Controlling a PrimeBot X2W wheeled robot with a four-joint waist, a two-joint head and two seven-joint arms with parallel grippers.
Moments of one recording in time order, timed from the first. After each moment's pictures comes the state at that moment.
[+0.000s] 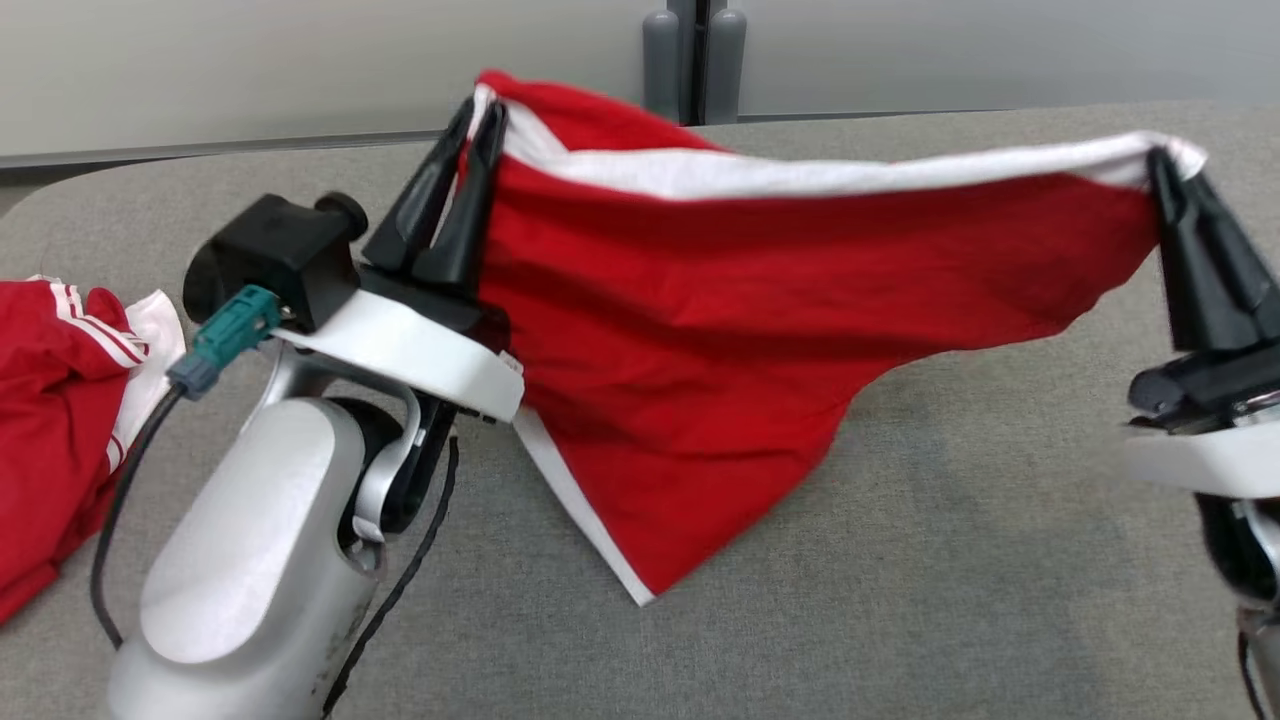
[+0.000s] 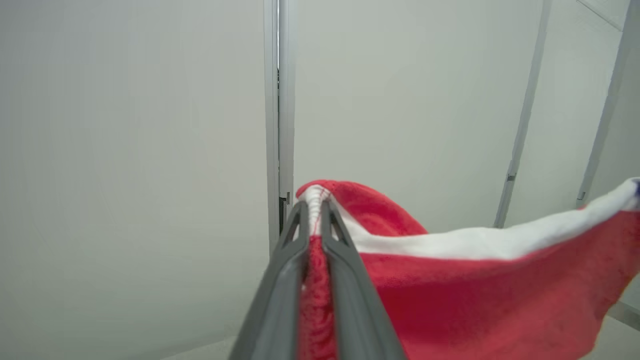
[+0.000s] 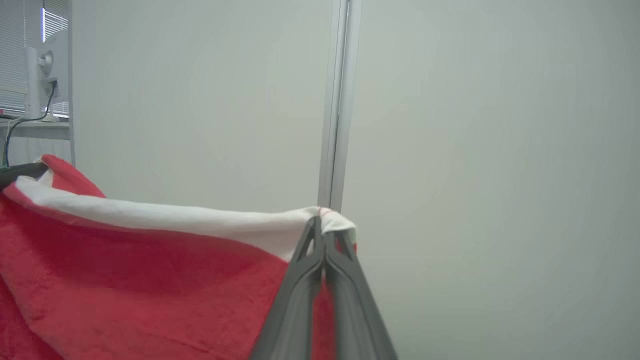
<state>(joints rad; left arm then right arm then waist) -0.58 0.21 -0.43 0.05 -0.49 0.07 -0.05 -0.34 -0.37 0.16 -0.08 0.35 0.13 -0.15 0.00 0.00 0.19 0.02</state>
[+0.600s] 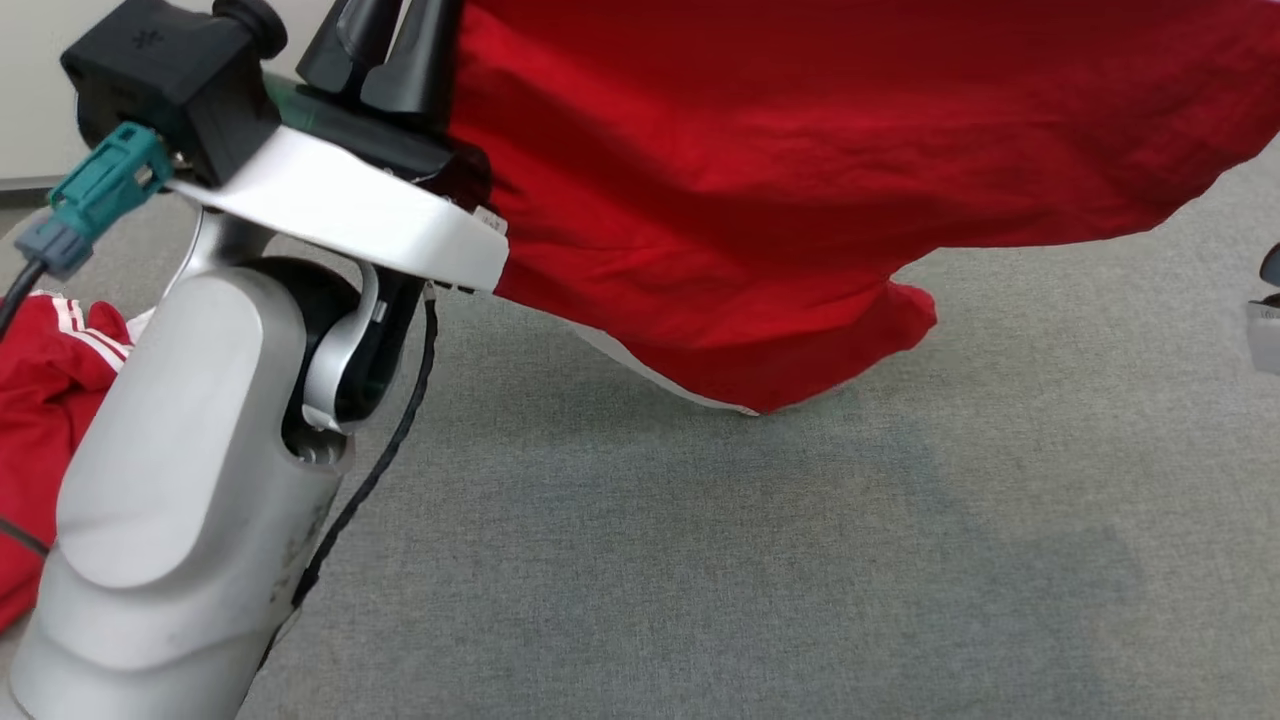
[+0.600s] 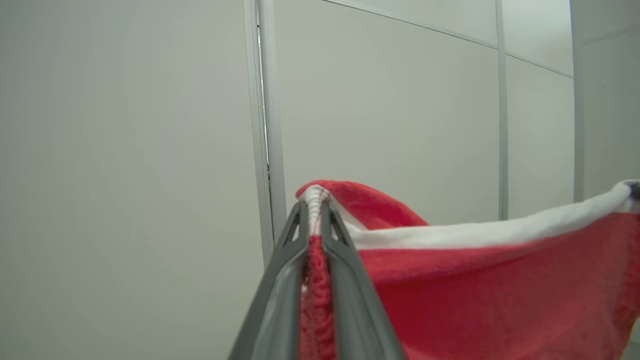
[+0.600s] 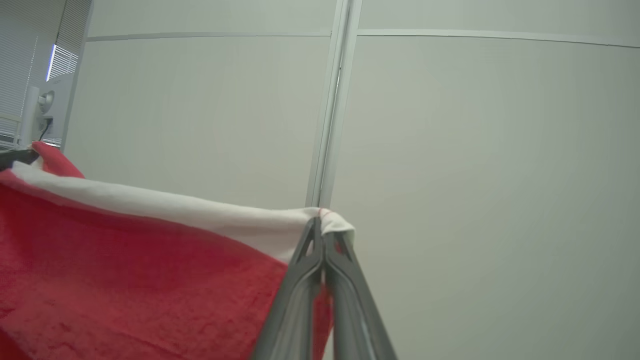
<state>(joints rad) -0.78 0.23 -0.40 -0.06 -0.49 0.10 0.04 -0.49 -0.41 0.05 -0.23 0.37 0.13 0.00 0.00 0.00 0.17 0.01</state>
